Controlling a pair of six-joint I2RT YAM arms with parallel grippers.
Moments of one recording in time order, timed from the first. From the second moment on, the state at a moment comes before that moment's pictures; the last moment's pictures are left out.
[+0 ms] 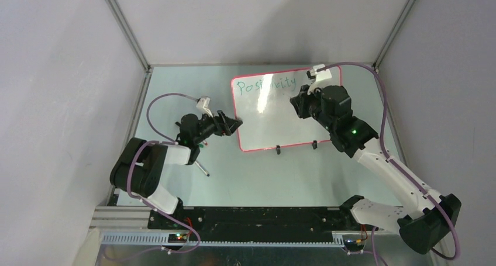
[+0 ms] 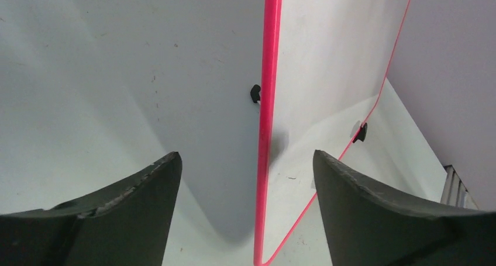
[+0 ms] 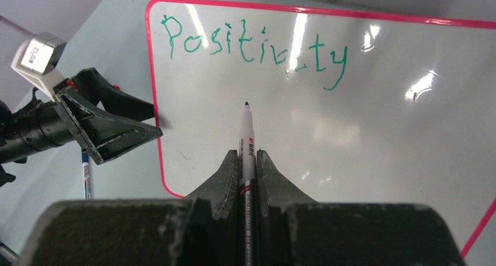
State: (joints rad) left arm -0.28 1.58 0.47 0.94 0.48 -0.54; right arm 0.59 1.10 1.09 -0.25 0.10 0.19
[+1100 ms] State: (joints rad) left arm -0.34 1.57 0.55 0.77 0.46 -0.47; right arm 0.71 1.17 1.07 -0.13 0.21 0.16
